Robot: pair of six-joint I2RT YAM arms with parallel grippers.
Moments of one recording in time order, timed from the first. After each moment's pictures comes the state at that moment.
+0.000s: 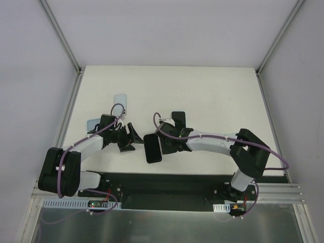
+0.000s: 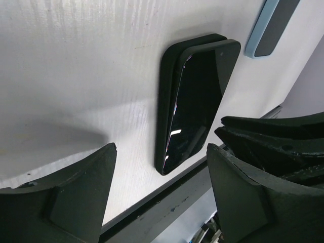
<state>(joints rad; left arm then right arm) -0.18 1.27 0.47 -0.20 0.64 -0.73 1.07 1.69 1.04 -0.45 0.19 0.75</state>
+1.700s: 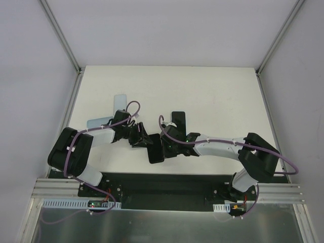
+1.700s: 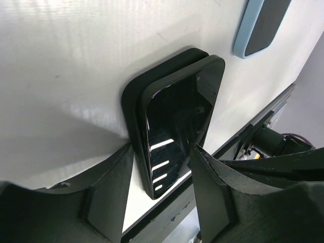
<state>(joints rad) -0.34 1.51 0.58 -0.05 0.64 -0.76 1.08 1.58 0.90 -0.29 0.04 0.78</state>
